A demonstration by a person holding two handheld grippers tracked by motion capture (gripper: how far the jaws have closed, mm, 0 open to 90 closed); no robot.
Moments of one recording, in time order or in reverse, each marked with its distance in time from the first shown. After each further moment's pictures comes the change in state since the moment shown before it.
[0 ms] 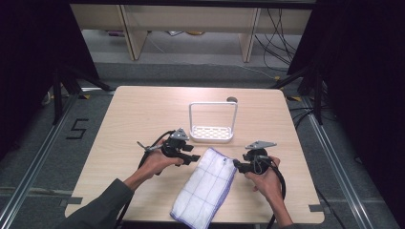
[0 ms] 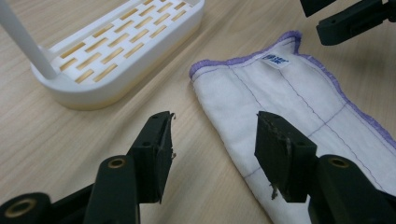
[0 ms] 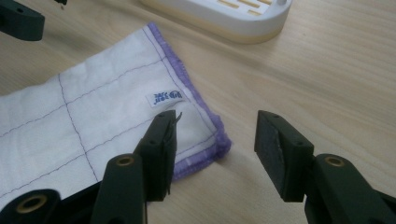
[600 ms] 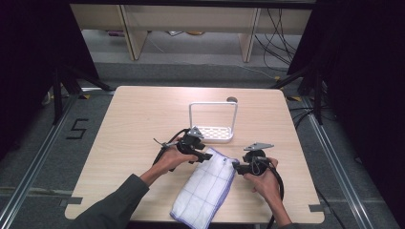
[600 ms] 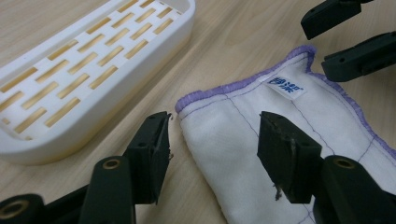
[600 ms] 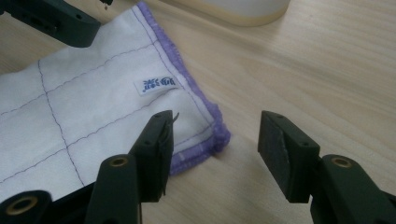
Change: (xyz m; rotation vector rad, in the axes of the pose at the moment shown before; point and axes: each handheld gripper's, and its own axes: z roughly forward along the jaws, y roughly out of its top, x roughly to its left) left arm -0.003 0.020 0.042 0.046 -0.028 0.020; right arm -0.002 -0.007 0.013 0.037 0.004 0.017
